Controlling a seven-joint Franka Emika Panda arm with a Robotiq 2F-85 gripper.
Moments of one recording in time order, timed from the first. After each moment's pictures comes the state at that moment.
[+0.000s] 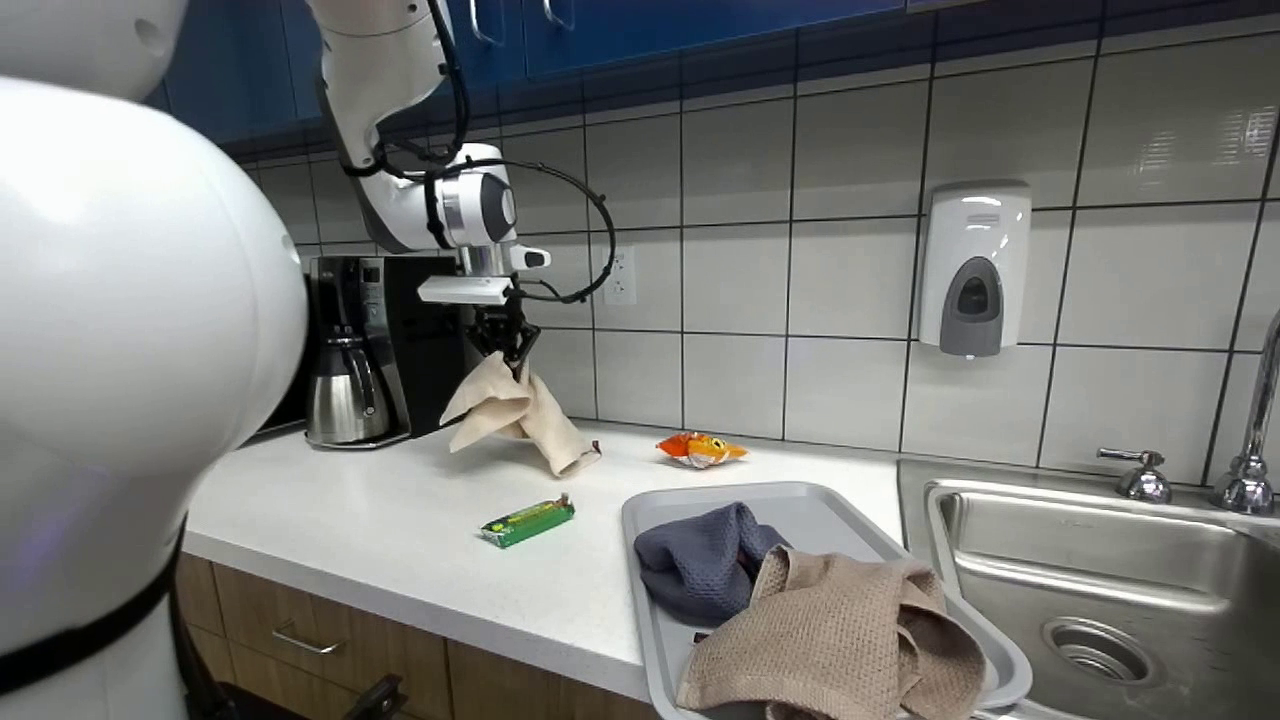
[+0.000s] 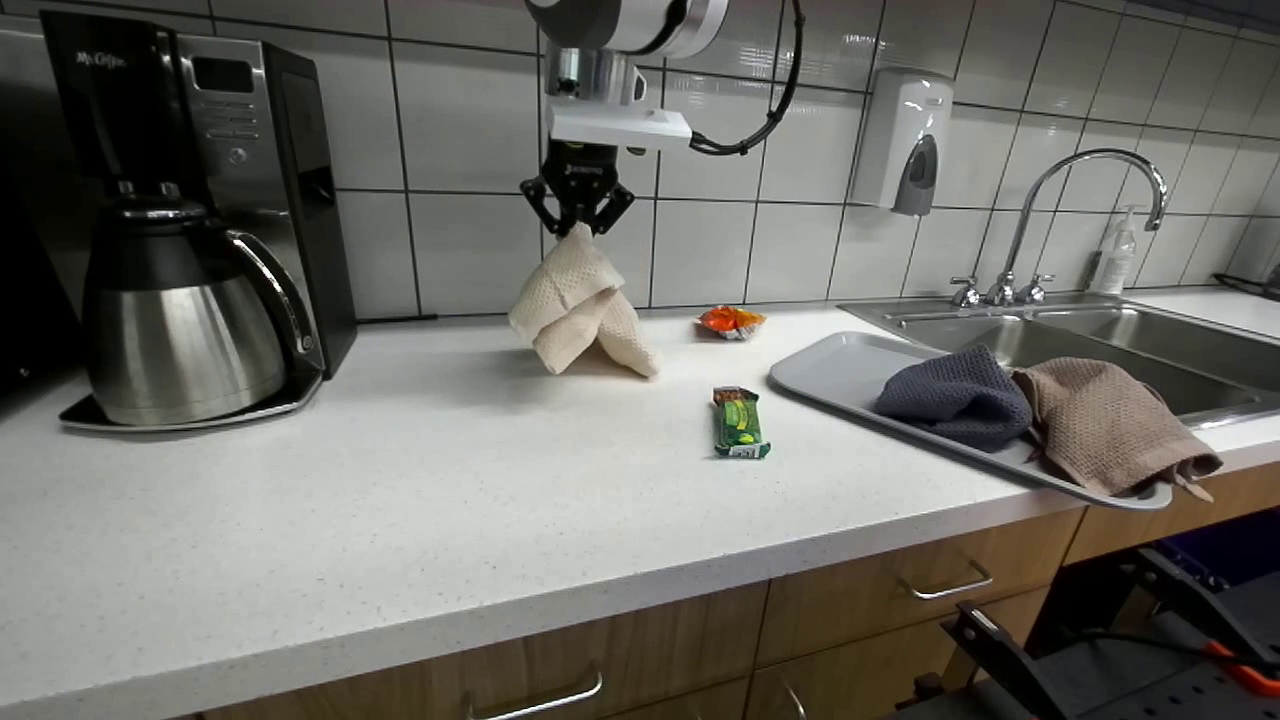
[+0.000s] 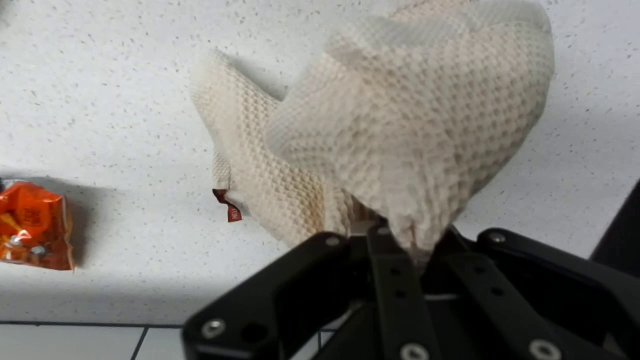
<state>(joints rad) 0.35 0.47 0.05 -1.74 -0.10 2.40 0.32</state>
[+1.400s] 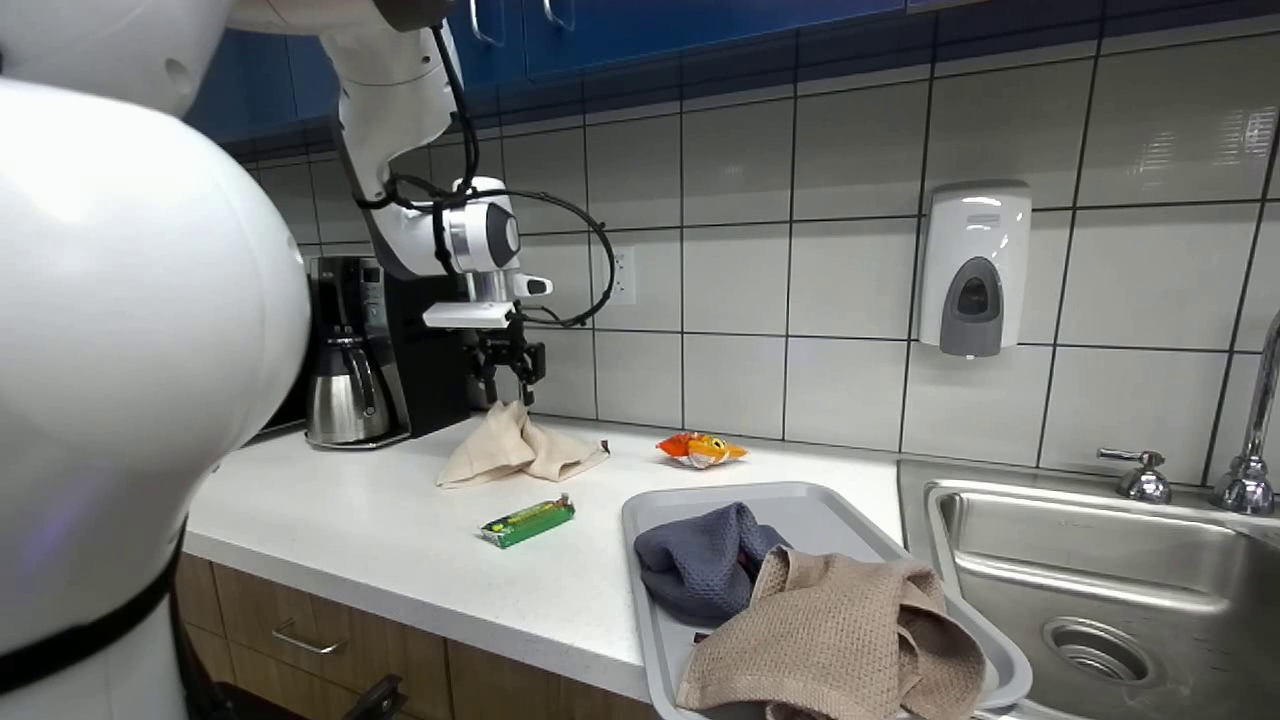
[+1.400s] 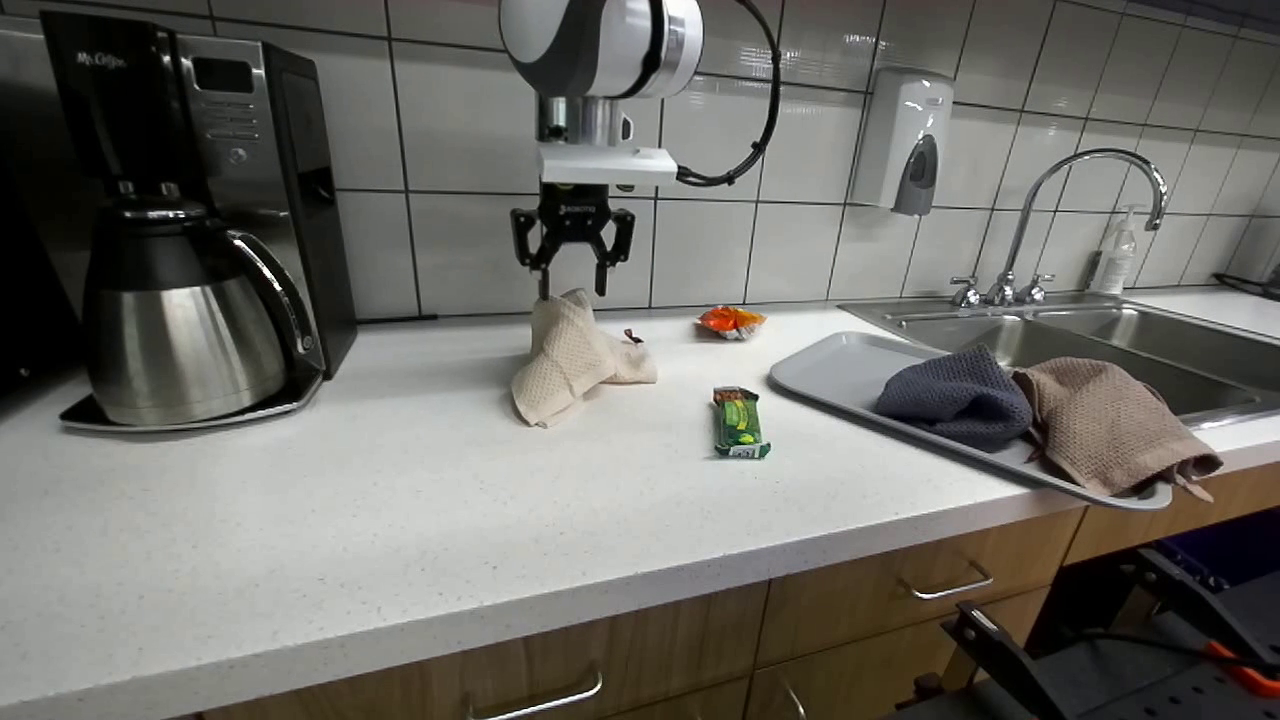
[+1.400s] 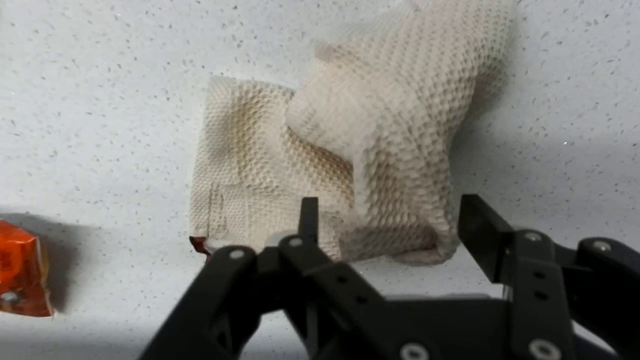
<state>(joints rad) 0.37 0.58 0.04 -1.65 -0.10 2.33 0.32</state>
